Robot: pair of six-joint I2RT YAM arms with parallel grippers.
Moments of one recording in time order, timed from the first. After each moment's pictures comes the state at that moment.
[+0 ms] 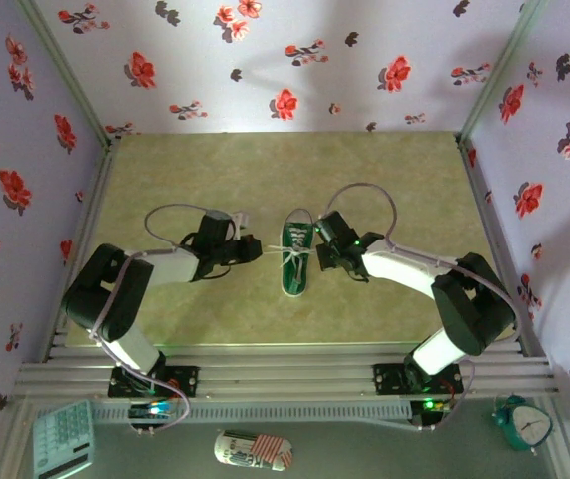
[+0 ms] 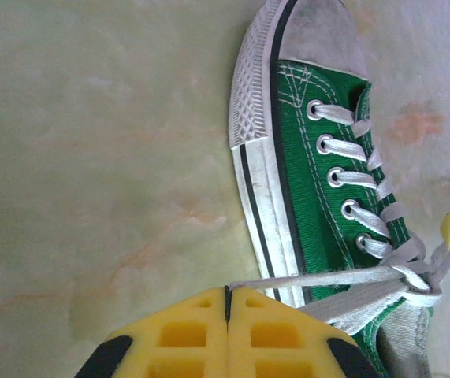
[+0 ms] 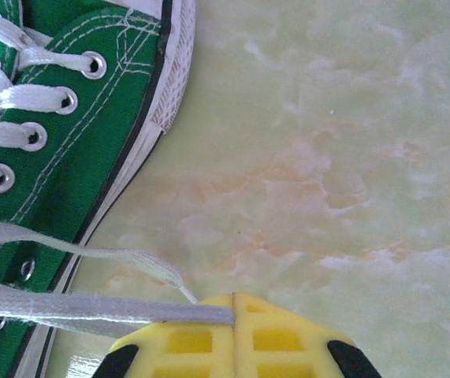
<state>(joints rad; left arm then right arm) -0.51 1.65 0.69 0.23 0.37 -0.62 0.68 1.55 0.87 -0.38 0.25 0.34</state>
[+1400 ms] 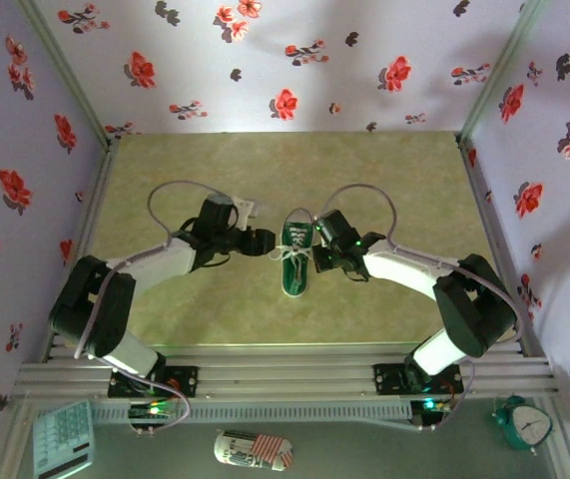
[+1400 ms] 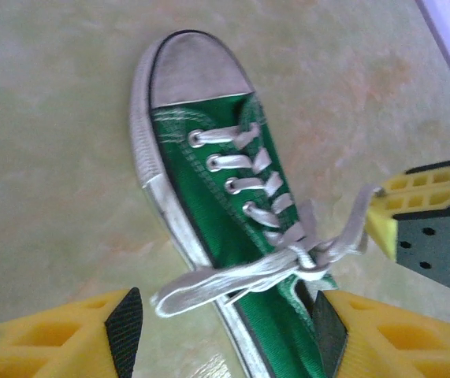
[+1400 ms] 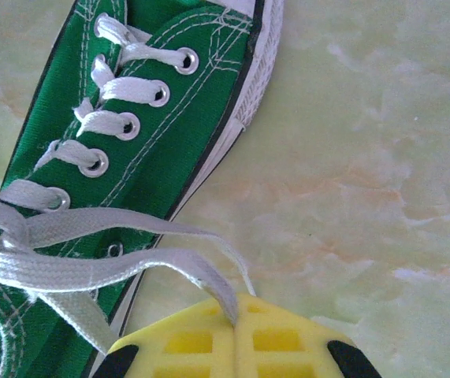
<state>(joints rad) -0.56 1.56 0.86 -0.02 0.41 -0.31 0.67 1.54 0.87 -0.34 0.10 0.31</state>
